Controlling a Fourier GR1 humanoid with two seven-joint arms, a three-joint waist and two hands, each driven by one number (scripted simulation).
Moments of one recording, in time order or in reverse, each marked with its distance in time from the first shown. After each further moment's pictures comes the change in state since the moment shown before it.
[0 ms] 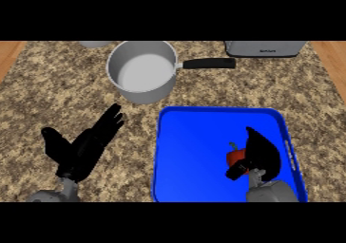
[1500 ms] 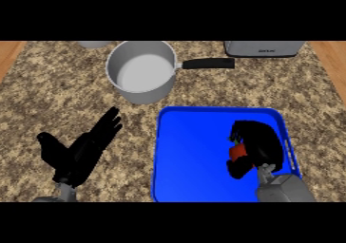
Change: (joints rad) left arm 0.049 -0.068 0.068 -0.037 -0.066 -0.073 0.036; right arm -0.059 -0.129 0.076 -0.083 0.013 0.080 -0.386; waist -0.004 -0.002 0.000
